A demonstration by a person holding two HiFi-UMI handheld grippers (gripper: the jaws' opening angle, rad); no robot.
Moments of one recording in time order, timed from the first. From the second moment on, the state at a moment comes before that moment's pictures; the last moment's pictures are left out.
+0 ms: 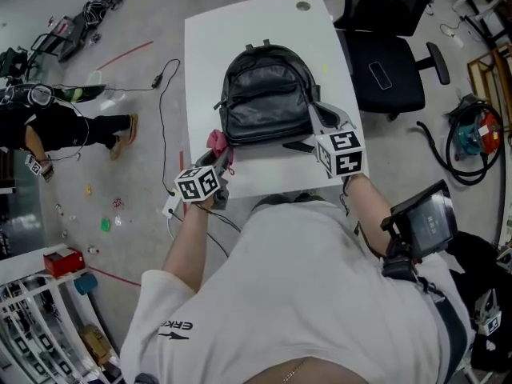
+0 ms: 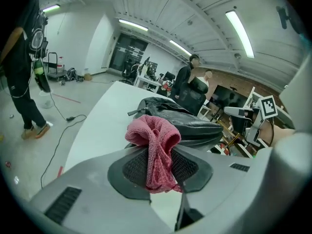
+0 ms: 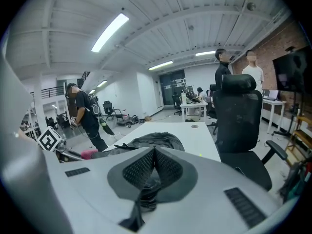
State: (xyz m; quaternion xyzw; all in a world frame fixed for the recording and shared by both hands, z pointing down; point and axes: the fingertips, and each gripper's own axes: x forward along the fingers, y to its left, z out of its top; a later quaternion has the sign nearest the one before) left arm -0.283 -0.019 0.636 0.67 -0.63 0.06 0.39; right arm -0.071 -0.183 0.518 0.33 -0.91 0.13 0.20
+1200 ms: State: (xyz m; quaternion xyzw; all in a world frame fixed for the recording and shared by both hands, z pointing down) left arm -0.257 -0.303 0.561 0.72 -0.58 0.32 0.20; right arm -0.029 -0.295 0.511 0.38 -0.89 0.10 0.22
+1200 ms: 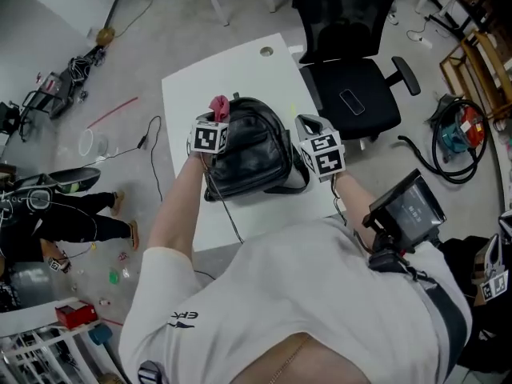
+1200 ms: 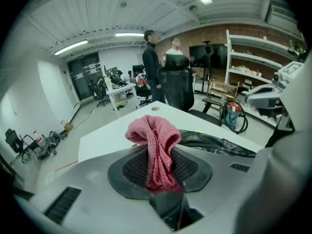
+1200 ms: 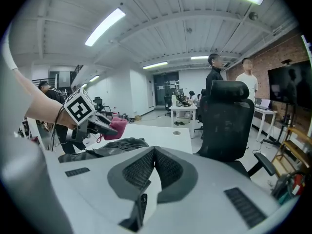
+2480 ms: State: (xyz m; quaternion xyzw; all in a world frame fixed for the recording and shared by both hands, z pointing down) left arm -0.135 -0.342 0.646 0.71 -0.26 0.65 -0.01; right arm 0.035 -0.340 0.554 0.39 -0.88 0.18 0.20
